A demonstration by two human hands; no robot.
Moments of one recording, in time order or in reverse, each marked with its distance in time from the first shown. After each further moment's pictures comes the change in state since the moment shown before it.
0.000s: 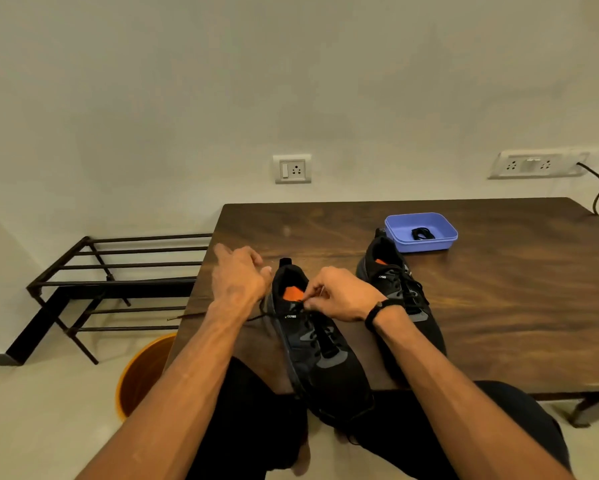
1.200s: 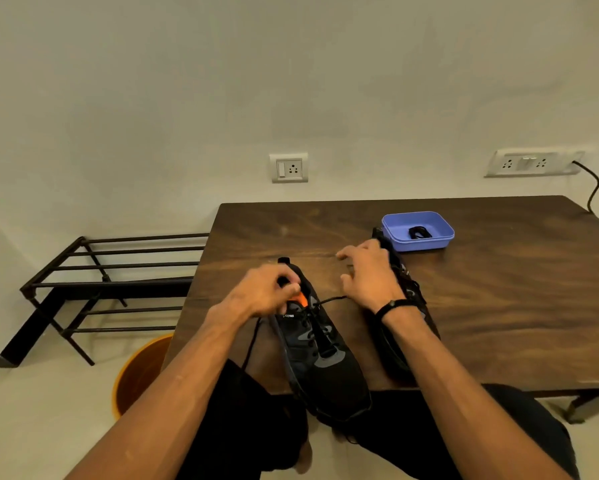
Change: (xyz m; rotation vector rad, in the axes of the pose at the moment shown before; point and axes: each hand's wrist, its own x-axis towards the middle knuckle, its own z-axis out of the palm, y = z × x) left_hand -0.005 0.009 0.007 -0.087 -0.481 0.312; right_hand -0.009 0.023 -0.017 -0.053 0.326 0.345
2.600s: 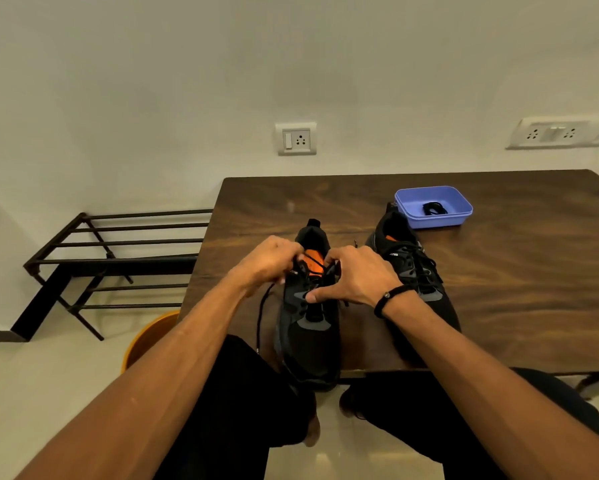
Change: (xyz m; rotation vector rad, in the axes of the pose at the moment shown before) left_hand 0.030 -0.014 0.004 -0.439 -0.058 -0.091; right_hand -0.001 -0.013 0.032 -0.190 -0.183 -0.125
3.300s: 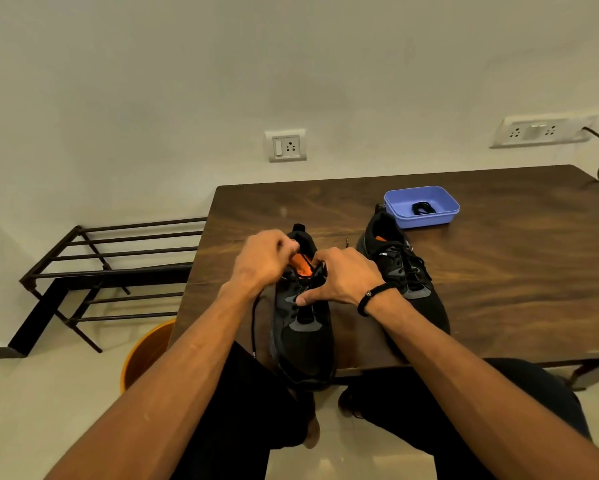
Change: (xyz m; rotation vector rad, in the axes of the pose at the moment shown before) left_hand 0.005 -0.001 0.004 0.428 0.337 0.214; right_hand -0.001 -0.007 -0.001 -0.018 -0.002 -0.010
